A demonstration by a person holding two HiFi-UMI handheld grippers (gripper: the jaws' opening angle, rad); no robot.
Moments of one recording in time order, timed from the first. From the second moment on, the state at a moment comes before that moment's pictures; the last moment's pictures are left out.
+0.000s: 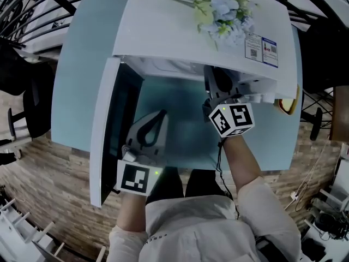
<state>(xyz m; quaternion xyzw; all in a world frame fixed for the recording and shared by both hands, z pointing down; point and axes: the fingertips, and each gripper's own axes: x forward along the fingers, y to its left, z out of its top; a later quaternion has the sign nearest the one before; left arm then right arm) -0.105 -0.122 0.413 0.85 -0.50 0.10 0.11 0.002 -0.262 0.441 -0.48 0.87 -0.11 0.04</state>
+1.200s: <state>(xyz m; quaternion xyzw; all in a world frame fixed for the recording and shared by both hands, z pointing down) -0.082 -0.097 0.428 0.87 -0.46 0.10 0.14 0.001 -0.234 0.475 -0.51 0.86 -0.04 0.00</state>
